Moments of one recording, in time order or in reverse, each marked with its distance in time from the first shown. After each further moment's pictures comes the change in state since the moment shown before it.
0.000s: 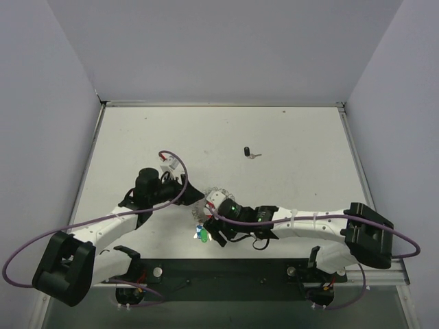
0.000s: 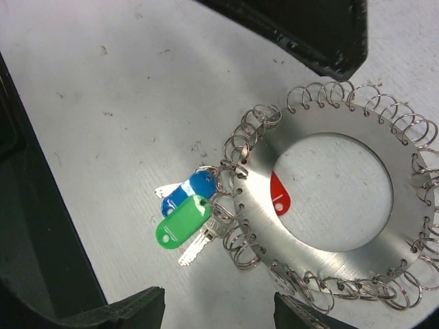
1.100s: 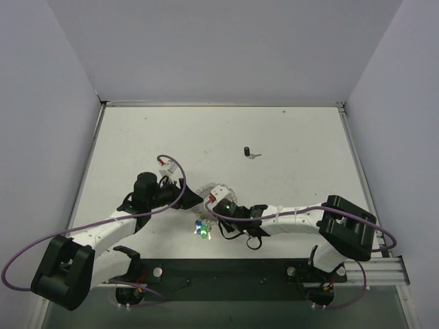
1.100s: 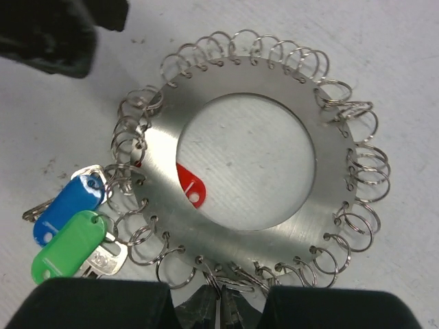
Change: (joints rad) left arm 0.015 -0.031 -0.058 0.018 0.028 -0.030; right arm -0.021 0.169 -0.008 0.088 0.261 0.068
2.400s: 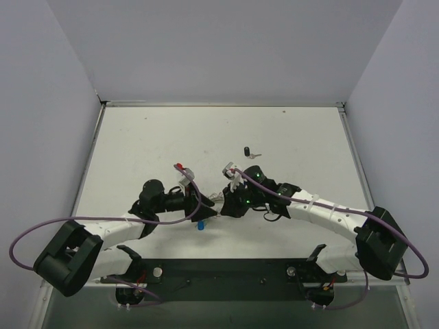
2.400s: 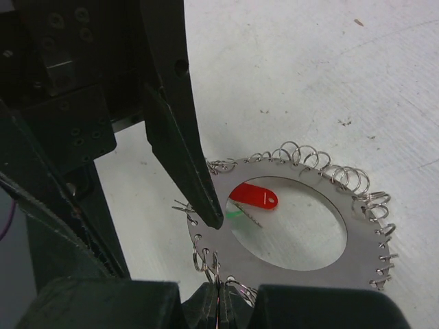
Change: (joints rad) left arm -0.171 0.097 -0.072 0.512 0.263 0.064; right arm -0.300 -0.250 0.031 -0.079 -0.678 -0.106
